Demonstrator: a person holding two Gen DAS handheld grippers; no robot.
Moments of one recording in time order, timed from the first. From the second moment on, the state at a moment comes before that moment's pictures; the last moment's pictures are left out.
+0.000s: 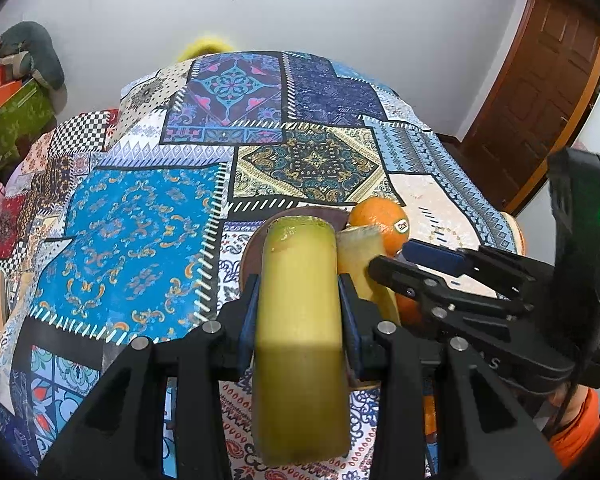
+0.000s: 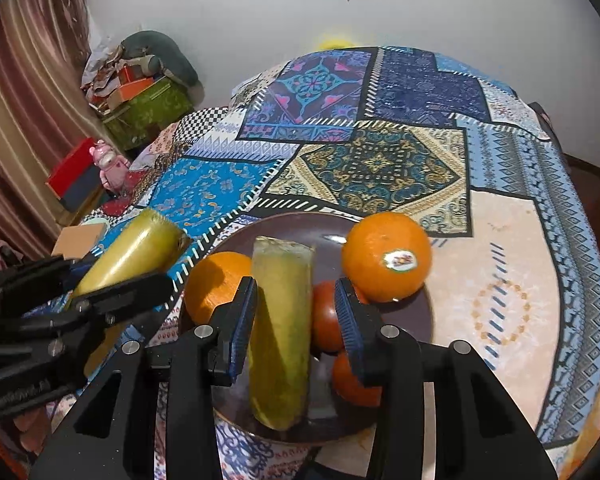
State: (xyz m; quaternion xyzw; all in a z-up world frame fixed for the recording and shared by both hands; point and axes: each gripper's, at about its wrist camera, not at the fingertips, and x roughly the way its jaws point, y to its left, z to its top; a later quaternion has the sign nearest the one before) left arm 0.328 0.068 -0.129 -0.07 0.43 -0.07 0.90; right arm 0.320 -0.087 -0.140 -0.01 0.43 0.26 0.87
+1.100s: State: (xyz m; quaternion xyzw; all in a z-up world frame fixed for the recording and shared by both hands) left arm 0.392 0.040 -0.140 -0.04 0.46 -0.06 0.88; right arm 0.317 -0.123 -0.140 0.01 0.41 0.26 0.87
